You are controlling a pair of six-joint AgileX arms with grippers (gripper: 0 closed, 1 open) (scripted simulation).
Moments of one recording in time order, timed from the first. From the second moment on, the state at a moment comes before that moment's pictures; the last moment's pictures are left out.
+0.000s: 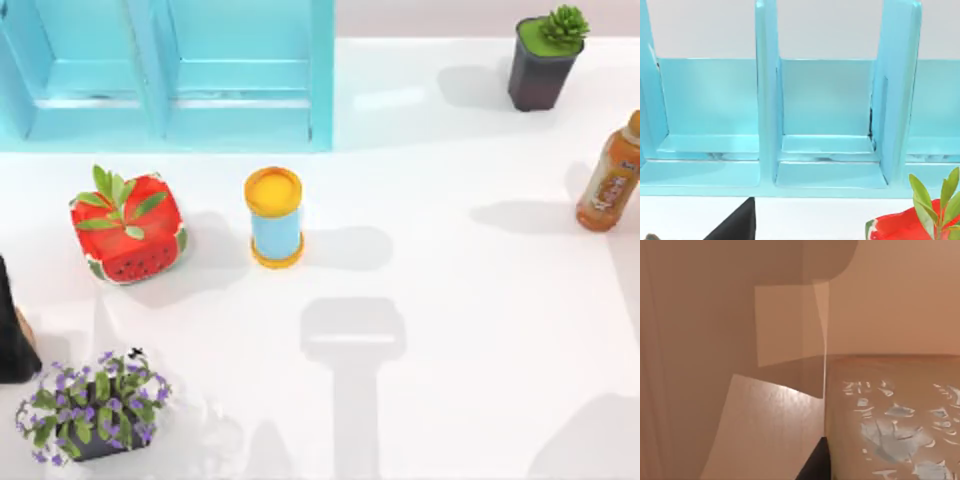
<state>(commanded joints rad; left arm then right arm) 0.00 0.00 0.00 0.00 0.00 0.00 -0.51 1.74 1.01 -0.84 0.00 -0.50</state>
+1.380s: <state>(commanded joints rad) 0.00 0.00 0.00 0.00 0.00 0.00 -0.51 1.67 1.31 -1.24 0.00 -0.51</state>
